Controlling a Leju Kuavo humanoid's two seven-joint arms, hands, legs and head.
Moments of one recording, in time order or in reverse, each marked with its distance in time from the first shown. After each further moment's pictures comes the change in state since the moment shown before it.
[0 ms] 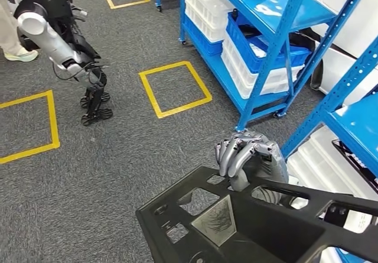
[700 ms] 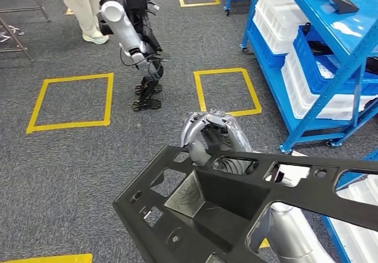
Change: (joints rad) left arm -0.023 -0.003 -0.037 -0.002 0.000 -0.031 -0.025; right arm -0.166 0.108 0.080 0.177 0.028 -0.054 0.121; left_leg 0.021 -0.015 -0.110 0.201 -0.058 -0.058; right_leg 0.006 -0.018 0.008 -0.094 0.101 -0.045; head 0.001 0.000
